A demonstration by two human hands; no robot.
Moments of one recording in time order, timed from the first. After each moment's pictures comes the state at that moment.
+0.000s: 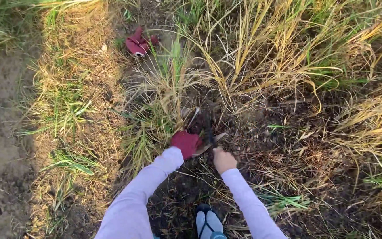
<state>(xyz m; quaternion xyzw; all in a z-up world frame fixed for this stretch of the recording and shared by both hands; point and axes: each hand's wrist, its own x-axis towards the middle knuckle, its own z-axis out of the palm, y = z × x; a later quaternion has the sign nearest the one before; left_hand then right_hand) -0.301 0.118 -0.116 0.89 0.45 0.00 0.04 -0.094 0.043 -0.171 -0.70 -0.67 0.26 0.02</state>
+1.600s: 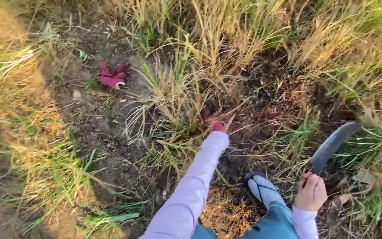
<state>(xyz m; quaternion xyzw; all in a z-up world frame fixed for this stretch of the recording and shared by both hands) -0.234 0.120 -0.139 0.81 0.56 -0.08 0.17 -0.193 -0.211 0.012 -0.83 -0.06 -0.01 0.56</state>
